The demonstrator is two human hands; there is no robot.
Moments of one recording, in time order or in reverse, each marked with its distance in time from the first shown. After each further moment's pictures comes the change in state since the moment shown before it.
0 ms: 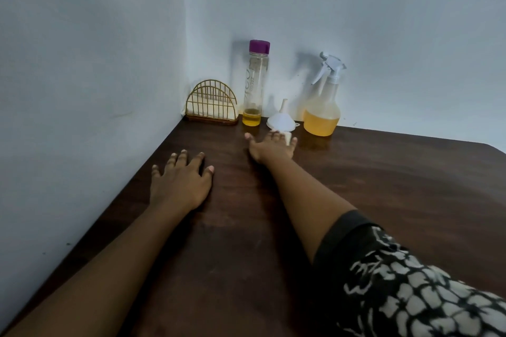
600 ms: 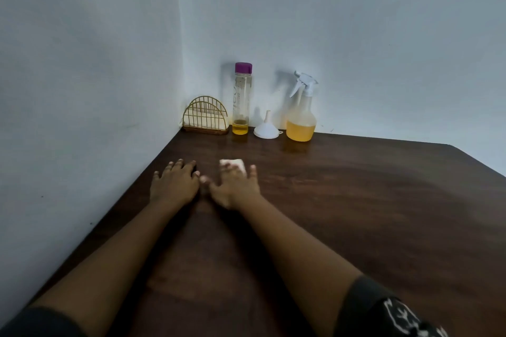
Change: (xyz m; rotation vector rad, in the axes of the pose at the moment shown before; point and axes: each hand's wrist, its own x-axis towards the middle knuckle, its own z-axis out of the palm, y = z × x) left_hand -0.024 0.003 -0.009 -0.041 0.027 0.001; right_hand -0.127 -0.008 0.015 0.016 -0.068 -0.377
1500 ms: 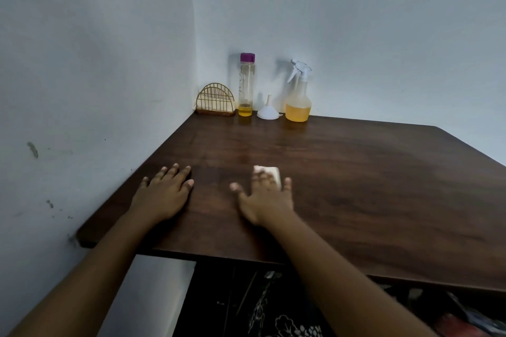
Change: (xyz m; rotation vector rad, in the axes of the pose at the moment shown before) left_hand -0.158 -0.045 -0.015 0.054 -0.082 0.053; right_hand -0.177 0.003 0.024 0.005 0.040 0.153
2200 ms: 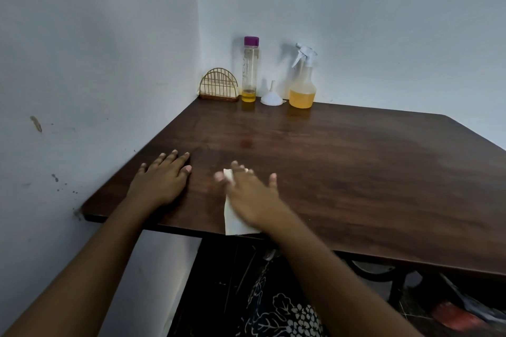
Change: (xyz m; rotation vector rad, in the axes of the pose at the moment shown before) left_hand -0.018 0.004 -0.001 -0.005 0.022 -0.038; right_hand -0.047 -0.014 -0.008 0.321 -0.081 -0.236
